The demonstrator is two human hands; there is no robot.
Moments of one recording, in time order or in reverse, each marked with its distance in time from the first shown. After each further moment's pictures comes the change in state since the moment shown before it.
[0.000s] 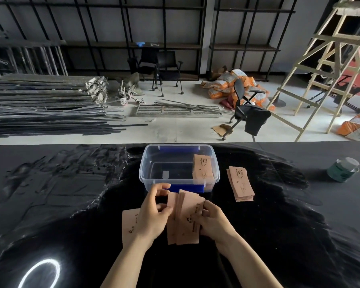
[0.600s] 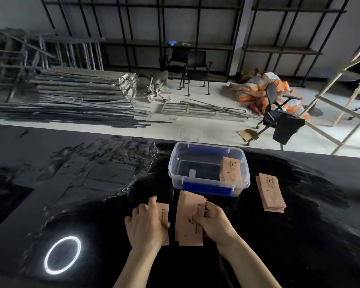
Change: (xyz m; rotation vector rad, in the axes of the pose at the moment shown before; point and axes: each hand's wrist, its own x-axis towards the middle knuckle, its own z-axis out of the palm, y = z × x) left_hand -0.031 -0.028 -0.047 1.005 0.225 -0.302; right_hand 0.013 -0.005 0.061 -0.150 -0.034 -0.050
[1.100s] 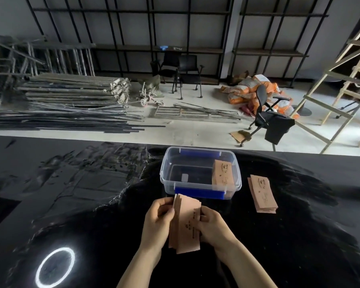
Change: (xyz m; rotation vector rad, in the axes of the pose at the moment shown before) left_hand 0.001 0.029 0.004 -1.223 -0.187 -0.070; right_hand 0.005 0.010 -0.010 0.097 -0.010 0.015
